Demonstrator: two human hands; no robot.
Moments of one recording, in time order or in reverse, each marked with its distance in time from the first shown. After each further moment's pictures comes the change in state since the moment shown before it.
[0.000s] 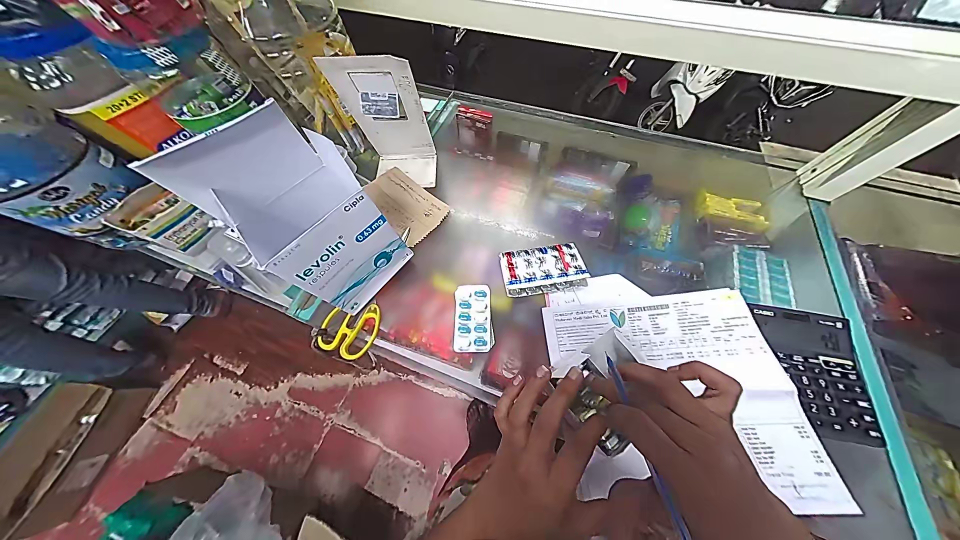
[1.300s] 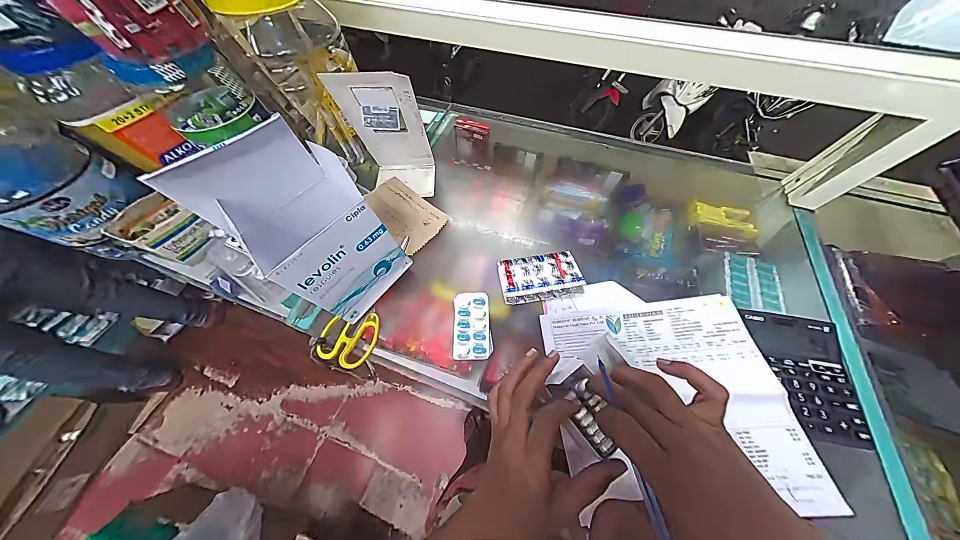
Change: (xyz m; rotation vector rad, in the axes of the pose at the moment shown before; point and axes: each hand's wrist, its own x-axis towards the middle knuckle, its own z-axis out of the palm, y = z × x) left_hand 0.009 -0.004 -0.002 -0.214 0.037 -0.185; right_hand 0.008 -0.007 -0.015 -0.081 -0.218 -0.018
